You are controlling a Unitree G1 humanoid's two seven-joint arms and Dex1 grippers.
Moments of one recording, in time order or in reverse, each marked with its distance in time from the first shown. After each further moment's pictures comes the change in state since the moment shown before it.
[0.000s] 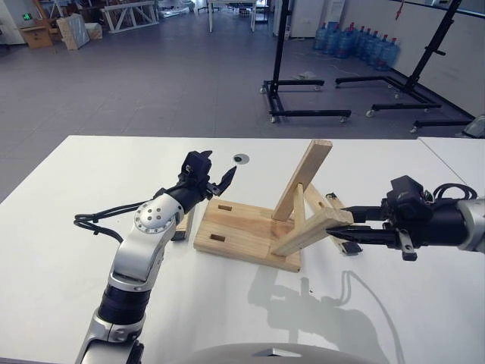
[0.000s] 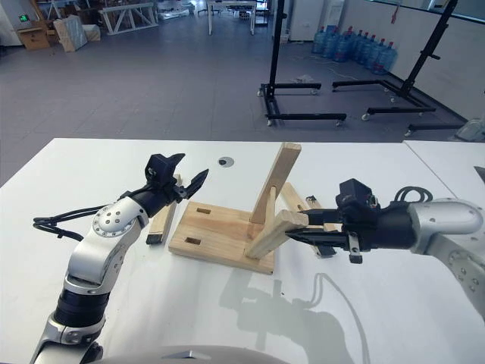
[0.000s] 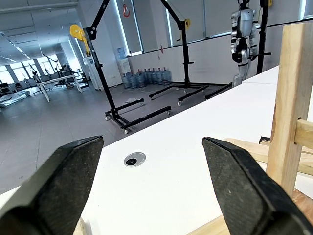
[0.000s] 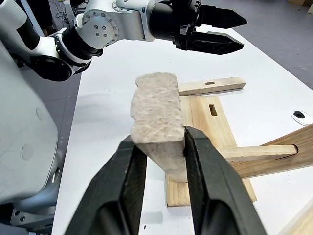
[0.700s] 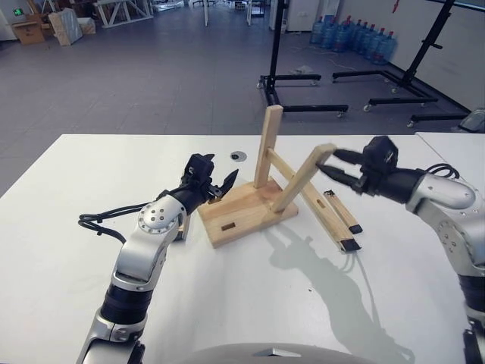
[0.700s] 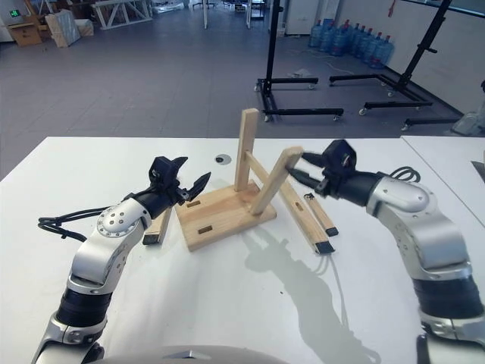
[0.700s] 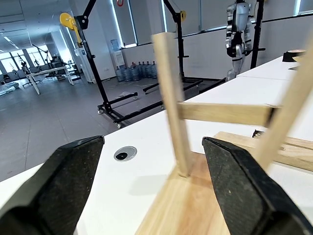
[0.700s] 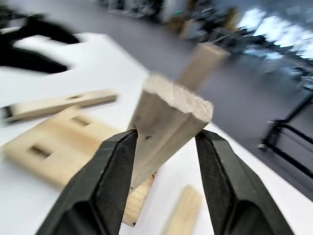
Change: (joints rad) left arm 0.001 -0.005 -0.022 0.021 0.002 0.004 0.002; right arm -0.325 0.392 0.153 0.234 -0.418 -0.142 -0.550
